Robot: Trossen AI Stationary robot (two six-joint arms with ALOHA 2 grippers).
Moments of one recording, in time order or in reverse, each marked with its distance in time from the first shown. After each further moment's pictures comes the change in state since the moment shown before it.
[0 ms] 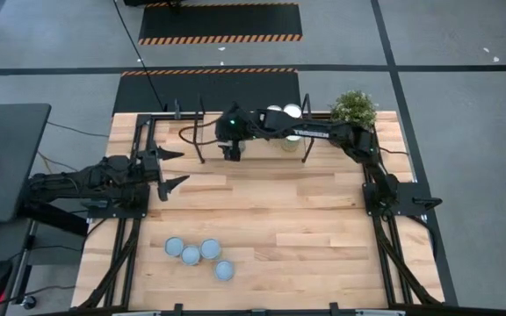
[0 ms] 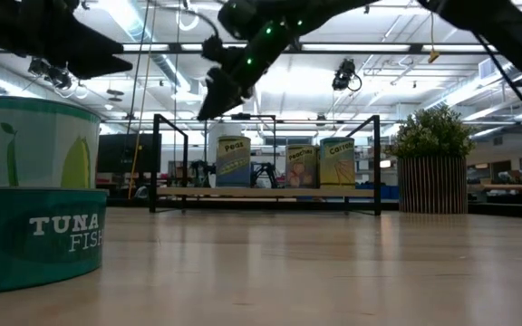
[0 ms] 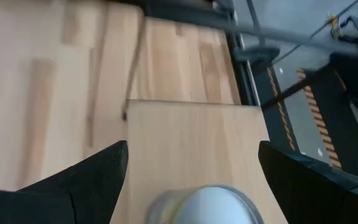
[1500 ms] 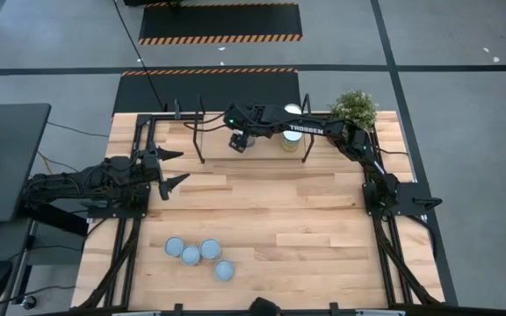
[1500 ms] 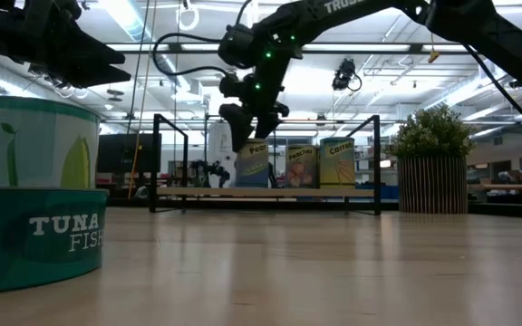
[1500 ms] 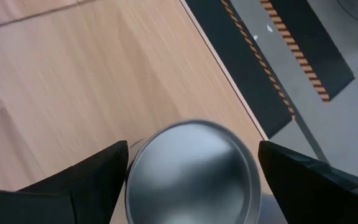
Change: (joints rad) left arm 0.000 -0.005 -0.012 -0.021 -0.048 -0.057; right arm -0.049 0.064 0.071 -0.301 0.308 0.401
